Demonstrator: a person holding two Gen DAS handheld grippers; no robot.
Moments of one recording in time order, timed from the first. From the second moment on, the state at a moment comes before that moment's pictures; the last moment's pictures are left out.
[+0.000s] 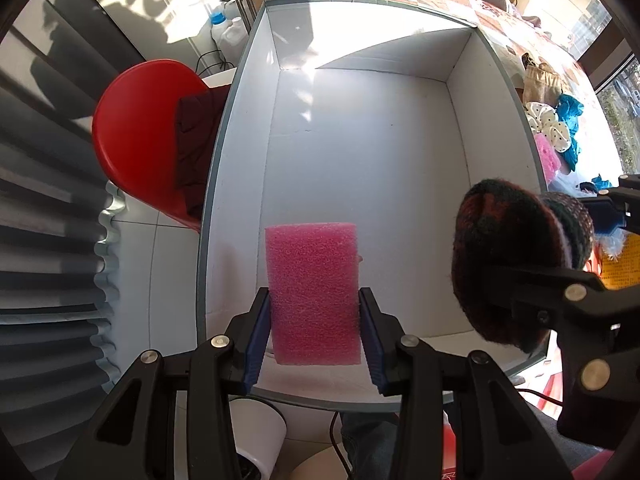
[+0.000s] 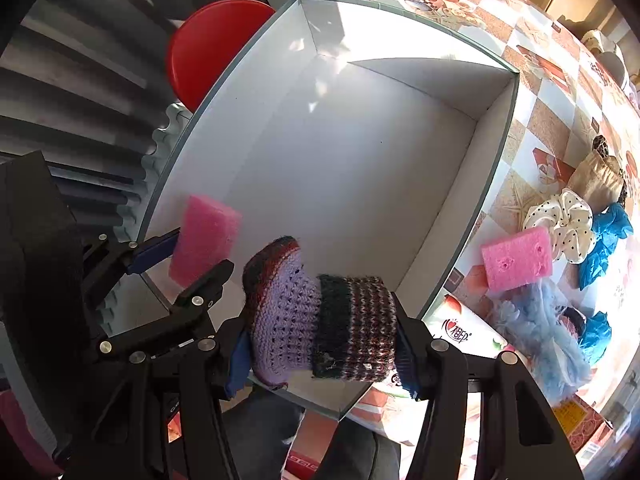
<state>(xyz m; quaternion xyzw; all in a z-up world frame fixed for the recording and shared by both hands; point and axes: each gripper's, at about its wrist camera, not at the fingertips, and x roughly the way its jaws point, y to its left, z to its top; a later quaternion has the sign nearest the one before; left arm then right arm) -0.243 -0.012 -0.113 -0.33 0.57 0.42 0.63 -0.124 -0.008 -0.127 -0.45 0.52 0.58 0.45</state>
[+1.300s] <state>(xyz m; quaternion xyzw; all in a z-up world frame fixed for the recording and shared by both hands) -0.185 0.028 -0.052 -0.37 0.43 0.34 0.75 0.025 -0.046 -0.040 -0.29 0.60 0.50 0.55</state>
